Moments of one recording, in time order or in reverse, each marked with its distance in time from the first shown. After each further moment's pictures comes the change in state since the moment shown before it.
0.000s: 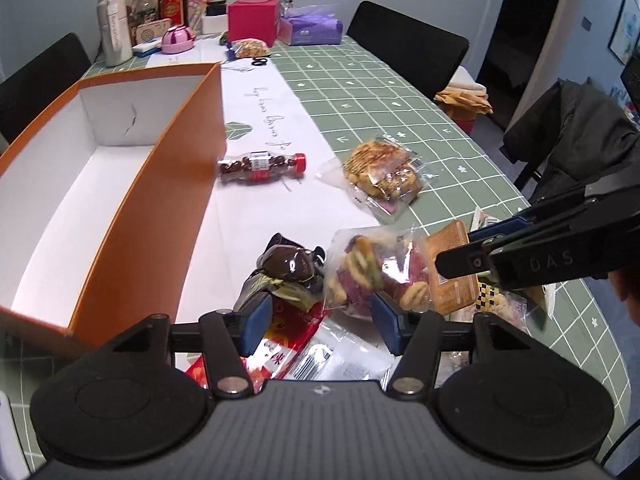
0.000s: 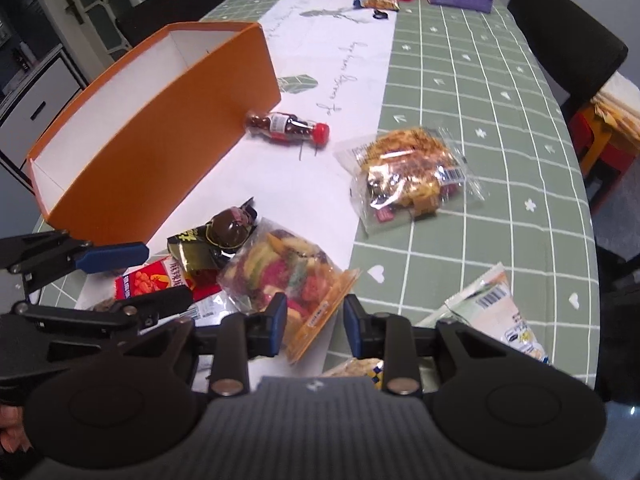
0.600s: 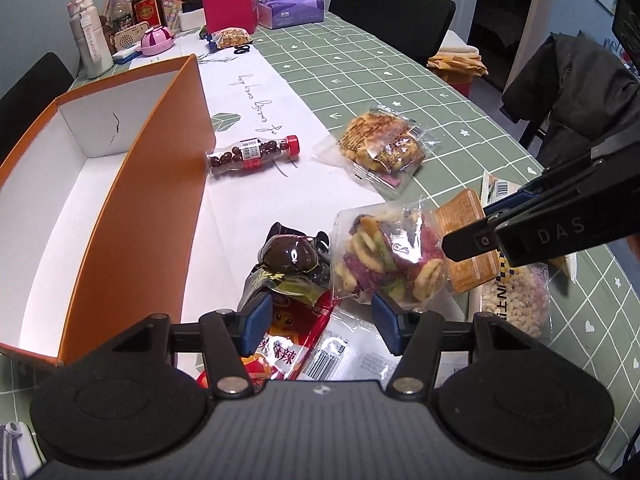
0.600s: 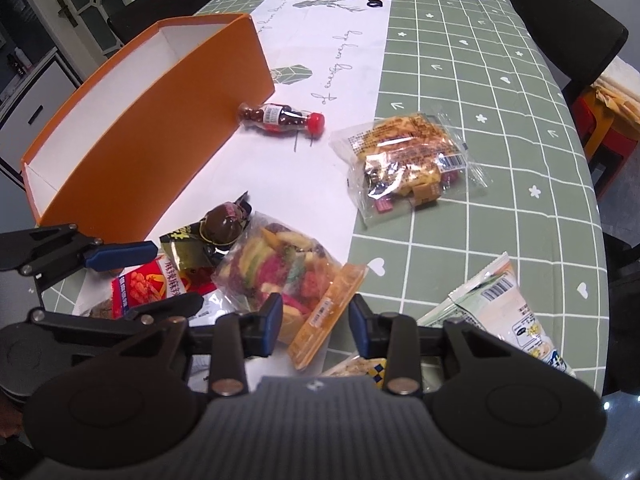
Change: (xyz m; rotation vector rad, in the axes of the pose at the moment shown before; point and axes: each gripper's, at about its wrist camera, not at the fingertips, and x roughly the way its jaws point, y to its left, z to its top) left arm 0.019 -0.007 -0.001 0.101 0.069 0.038; right arm 0.012 -0.007 0.001 0.055 0.041 0.017
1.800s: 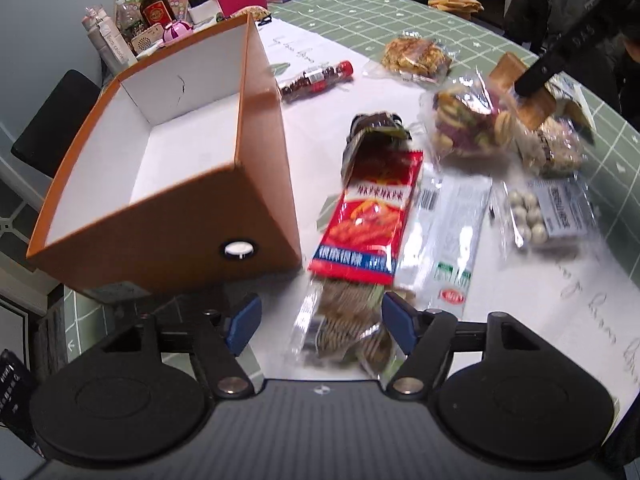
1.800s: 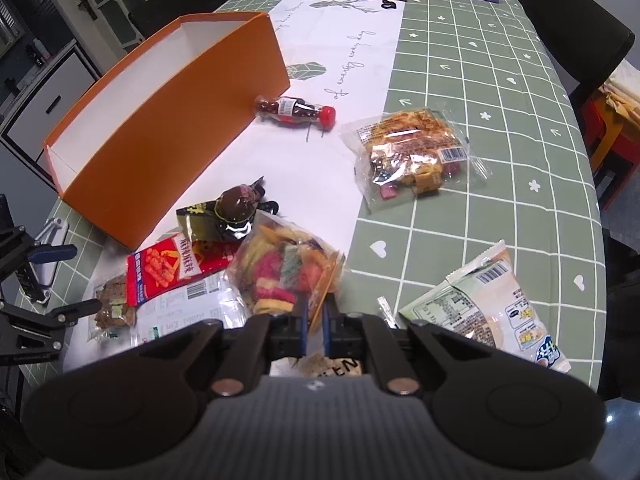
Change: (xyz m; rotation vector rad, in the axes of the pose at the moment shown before) left arm -0.053 0.058 -0.085 0.207 0.075 0.124; right arm -0.020 -0.003 -0.016 -0.051 -0.006 0.027
